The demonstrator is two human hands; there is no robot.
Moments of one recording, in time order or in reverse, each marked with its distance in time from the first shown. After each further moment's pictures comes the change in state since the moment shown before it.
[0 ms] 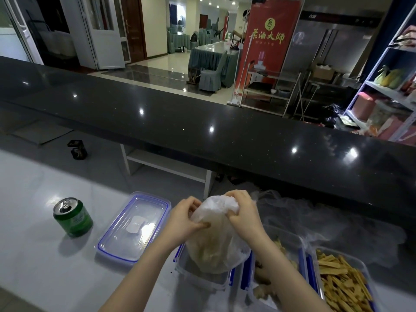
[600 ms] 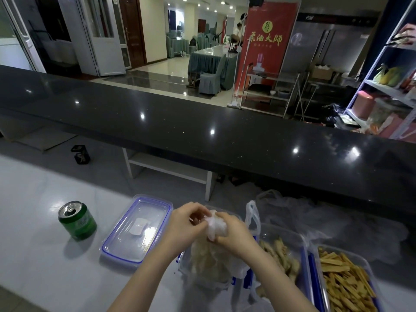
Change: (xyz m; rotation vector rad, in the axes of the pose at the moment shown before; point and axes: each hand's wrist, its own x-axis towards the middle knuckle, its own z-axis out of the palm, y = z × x) left_hand -0.024 0.016 -0.002 -0.075 0.100 0.159; right_hand -0.012 0.003 0.025 -0.258 -0.375 0.197
